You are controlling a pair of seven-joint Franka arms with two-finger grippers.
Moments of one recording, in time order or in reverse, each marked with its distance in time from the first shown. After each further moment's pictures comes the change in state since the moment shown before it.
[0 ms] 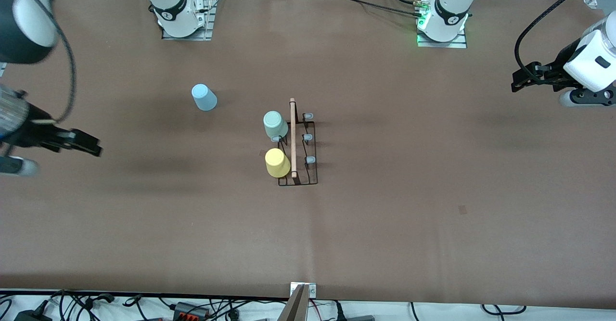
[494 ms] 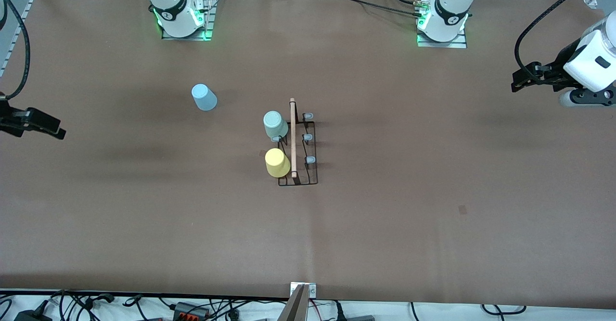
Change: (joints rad) left arm 0.000 0.000 0.000 0.000 0.000 0.000 0.000; right arm -0.064 -0.074 0.007 -0.071 -0.002 -0.036 -0.092
